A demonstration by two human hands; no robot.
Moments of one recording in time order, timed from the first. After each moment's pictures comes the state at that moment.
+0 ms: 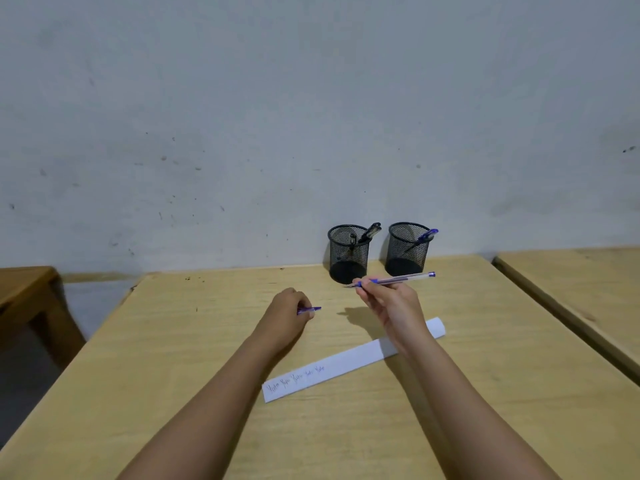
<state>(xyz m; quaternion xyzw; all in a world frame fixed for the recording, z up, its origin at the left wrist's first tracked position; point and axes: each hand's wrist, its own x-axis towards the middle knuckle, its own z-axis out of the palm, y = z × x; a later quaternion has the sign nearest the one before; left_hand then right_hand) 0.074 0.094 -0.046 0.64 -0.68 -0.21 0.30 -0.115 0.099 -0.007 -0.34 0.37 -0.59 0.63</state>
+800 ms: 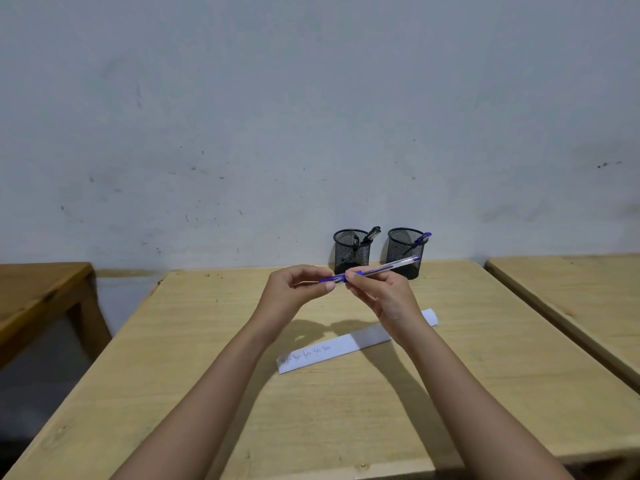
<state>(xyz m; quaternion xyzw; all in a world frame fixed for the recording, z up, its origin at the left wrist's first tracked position) 0.063 0.182 0.025 0.44 -0.55 -0.43 0.57 -0.102 0.163 0.033 -0.46 0.32 -0.55 0.62</state>
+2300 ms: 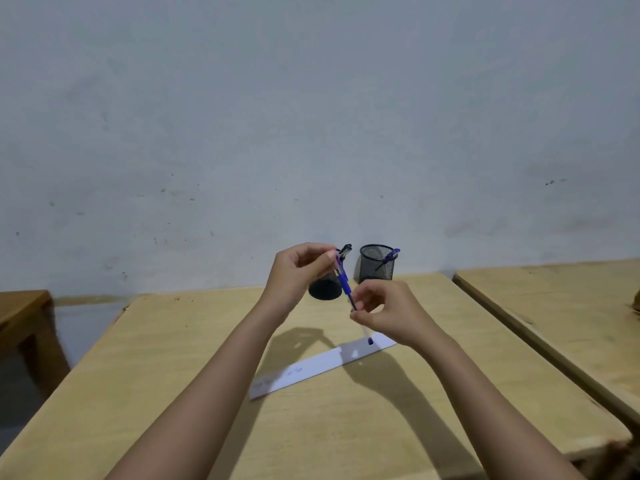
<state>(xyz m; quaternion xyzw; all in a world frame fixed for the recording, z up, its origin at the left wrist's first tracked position) 0.015 0.154 0.073 0.36 -0.58 -0.42 0.60 -0.161 0.165 0.051 -0.77 0.46 -0.38 0.23</state>
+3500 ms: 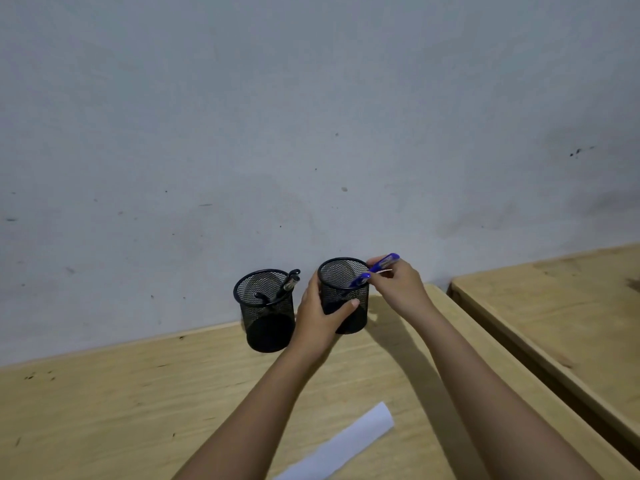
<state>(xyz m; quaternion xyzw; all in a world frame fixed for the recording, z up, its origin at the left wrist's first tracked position) -0.098 -0.061 -0.050 0.46 -0.61 -0.39 0.52 -0.245 -0.059 0.016 -0.59 0.59 -0.48 0.27</state>
